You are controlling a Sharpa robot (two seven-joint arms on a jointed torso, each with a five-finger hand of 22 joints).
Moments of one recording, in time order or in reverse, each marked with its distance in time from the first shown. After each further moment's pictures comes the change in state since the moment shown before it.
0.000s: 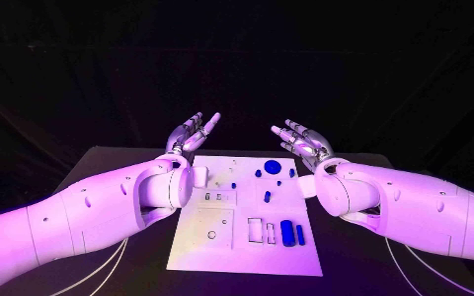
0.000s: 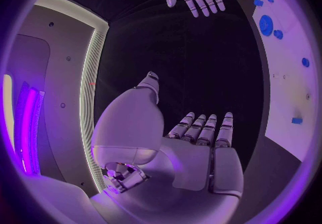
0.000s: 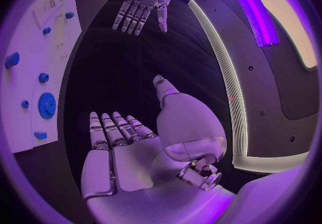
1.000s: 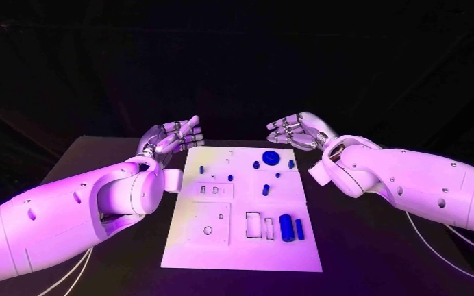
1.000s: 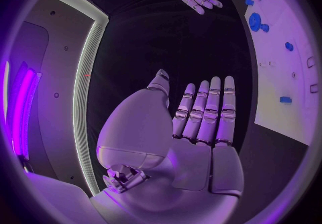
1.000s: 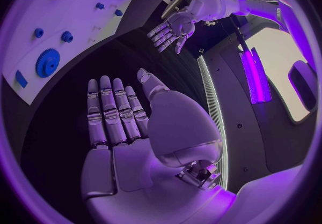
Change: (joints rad) left arm 0.014 -0.167 0.003 0.136 0.025 0.080 0.005; left_hand 0.155 0.075 -0.042 -0.042 0.005 0.662 0.076 0.129 0.056 0.775 0.033 0.156 0.051 0.789 -0.021 0.178 0.075 0.116 0.614 0.001 0.248 0.096; right arm 0.088 -0.039 -0.017 -0.081 -0.621 0.107 -0.106; right_hand 0.224 -0.010 0.054 -0.163 -0.004 0.711 0.080 0.081 0.042 0.792 -0.063 0.089 0.037 0.819 -0.081 0.112 0.046 0.062 0.552 -0.003 0.252 0.094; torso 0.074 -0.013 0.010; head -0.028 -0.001
